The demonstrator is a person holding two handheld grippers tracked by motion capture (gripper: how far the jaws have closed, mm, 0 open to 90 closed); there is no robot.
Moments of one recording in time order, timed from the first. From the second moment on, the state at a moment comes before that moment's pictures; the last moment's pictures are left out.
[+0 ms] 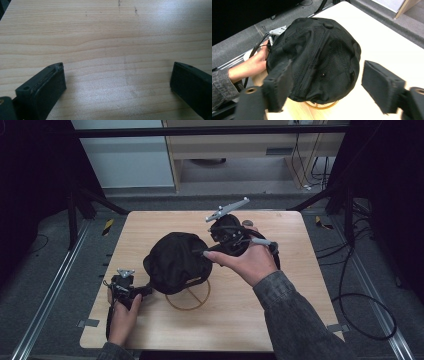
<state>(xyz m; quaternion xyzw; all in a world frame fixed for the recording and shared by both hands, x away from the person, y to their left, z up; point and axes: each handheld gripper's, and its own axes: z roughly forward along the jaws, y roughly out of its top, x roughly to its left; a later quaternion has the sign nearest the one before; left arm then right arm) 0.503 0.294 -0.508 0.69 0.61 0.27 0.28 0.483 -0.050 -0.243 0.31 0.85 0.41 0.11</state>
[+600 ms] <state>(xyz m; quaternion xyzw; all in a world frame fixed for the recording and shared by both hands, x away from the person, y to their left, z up) 0.503 0.294 -0.508 0.69 0.61 0.27 0.28 0.472 -0.070 -0.234 0.31 0.83 0.43 0.14</state>
